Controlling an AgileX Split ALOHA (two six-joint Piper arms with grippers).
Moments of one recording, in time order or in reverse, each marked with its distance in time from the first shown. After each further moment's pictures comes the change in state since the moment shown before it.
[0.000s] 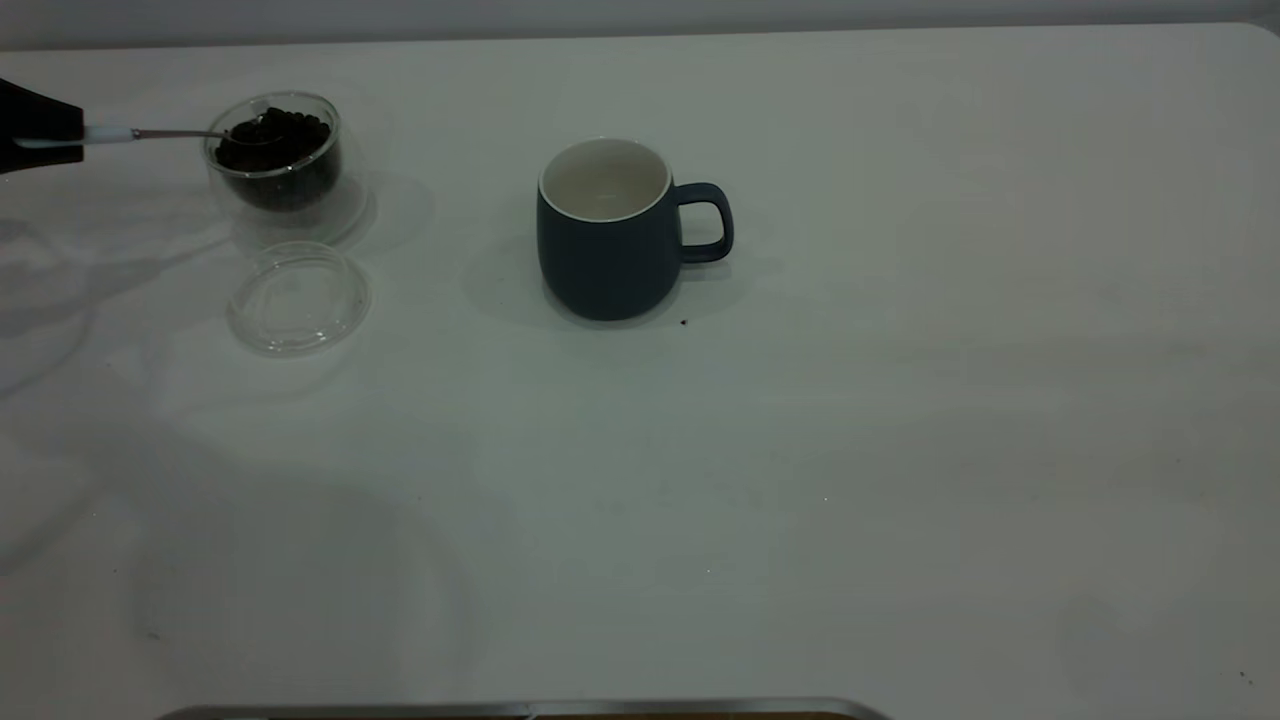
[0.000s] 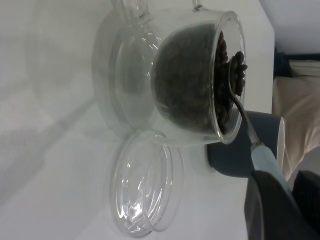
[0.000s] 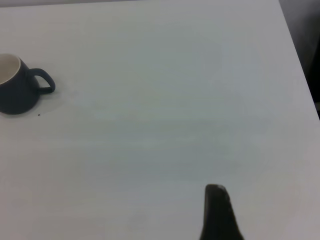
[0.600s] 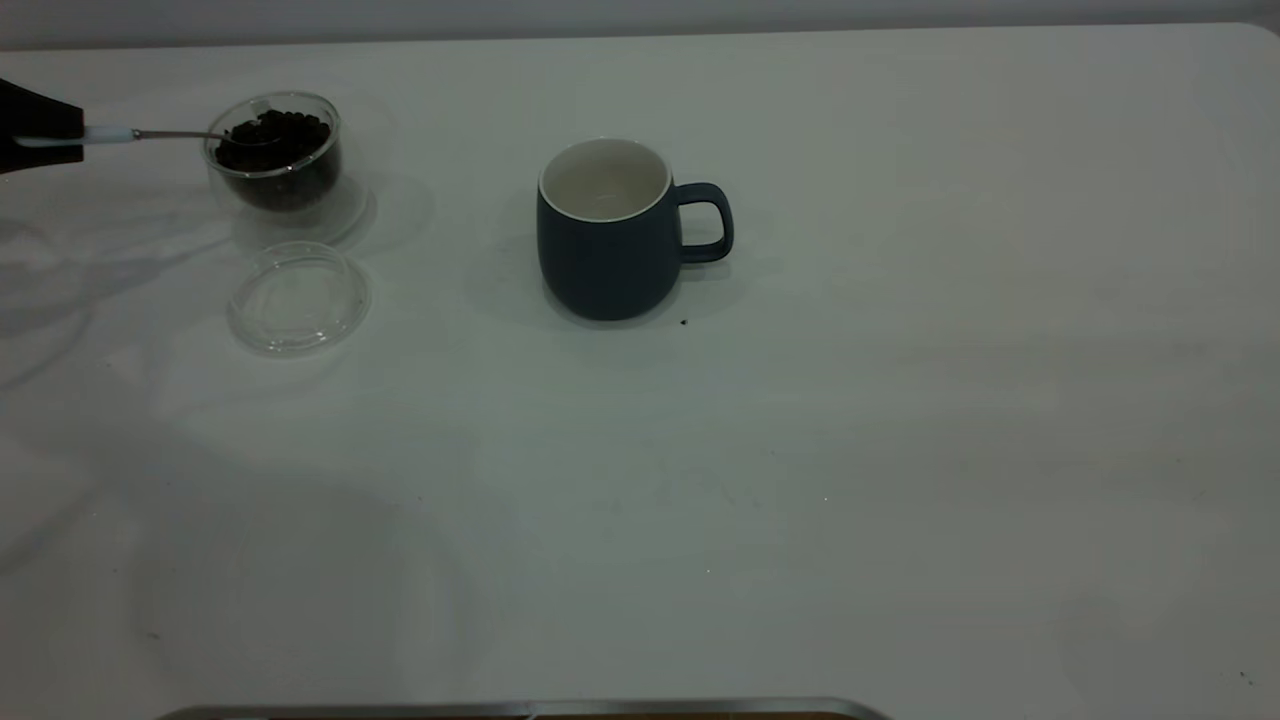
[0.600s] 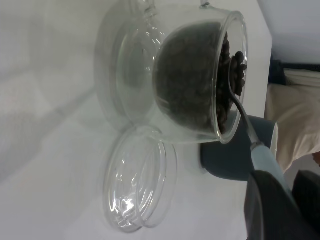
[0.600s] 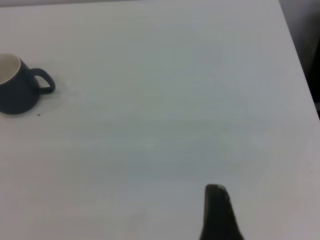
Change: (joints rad) left arm 0.000 0.000 0.000 0.000 0.000 -0.074; right arm 0.000 0.000 0.000 0.000 0.000 0.000
